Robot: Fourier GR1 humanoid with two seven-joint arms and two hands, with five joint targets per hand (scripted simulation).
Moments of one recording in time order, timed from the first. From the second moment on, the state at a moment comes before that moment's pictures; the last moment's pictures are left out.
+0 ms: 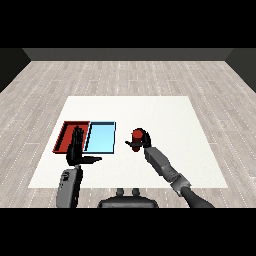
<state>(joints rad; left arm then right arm) -0.01 0.04 0.05 -1.63 0.09 -0.05 -0.40 -0.72 0.00 0.42 -0.45 -0.61 -0.30 -0.62</state>
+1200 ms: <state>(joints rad) -0.06 0.00 -0.17 -1.60 0.04 0.05 -0.27 -0.52 -0.07 0.46 -1.18 -0.31 -0.50 -0.35</state>
